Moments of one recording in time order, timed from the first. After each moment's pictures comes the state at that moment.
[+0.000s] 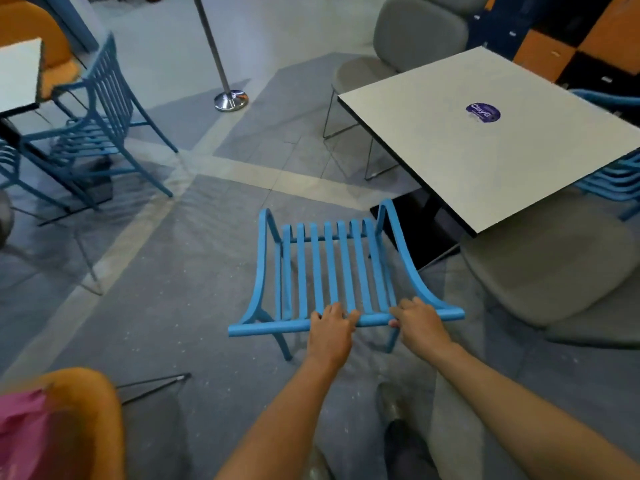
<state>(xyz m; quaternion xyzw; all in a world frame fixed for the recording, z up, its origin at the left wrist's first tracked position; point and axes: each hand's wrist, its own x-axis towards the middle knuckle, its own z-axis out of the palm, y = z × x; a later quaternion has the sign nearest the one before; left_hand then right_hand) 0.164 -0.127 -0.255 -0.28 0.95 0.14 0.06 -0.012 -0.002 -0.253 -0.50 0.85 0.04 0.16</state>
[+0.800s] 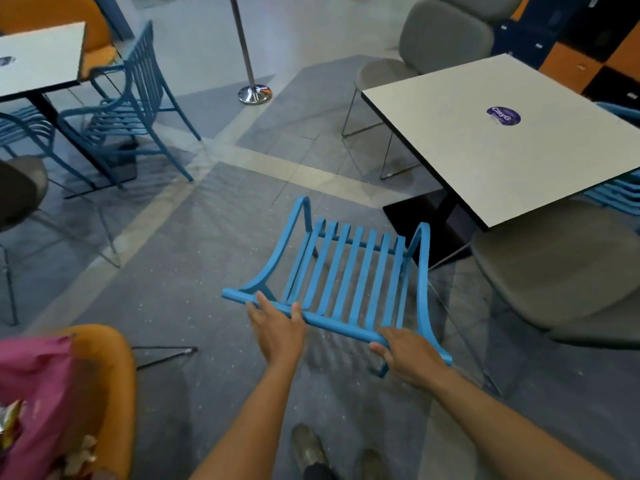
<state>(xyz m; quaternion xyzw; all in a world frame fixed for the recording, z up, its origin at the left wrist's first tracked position) 0.272 -0.128 -0.247 -0.68 0.64 0.32 -0.15 0.075 0.052 -0.264 -0.52 0.82 -0.06 0.25</state>
